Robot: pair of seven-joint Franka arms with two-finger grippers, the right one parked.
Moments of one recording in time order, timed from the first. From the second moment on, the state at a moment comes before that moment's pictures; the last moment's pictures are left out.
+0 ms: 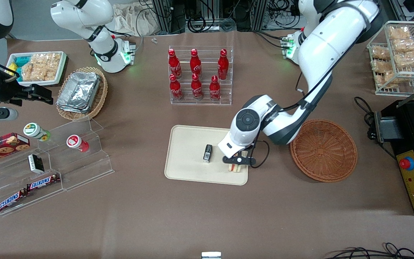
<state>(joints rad) -0.16 0.78 -0.59 -1.55 0.44 2.18 -0.76</state>
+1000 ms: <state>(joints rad) -0.12 0.75 -0.59 -1.41 0.49 2.08 -0.75</state>
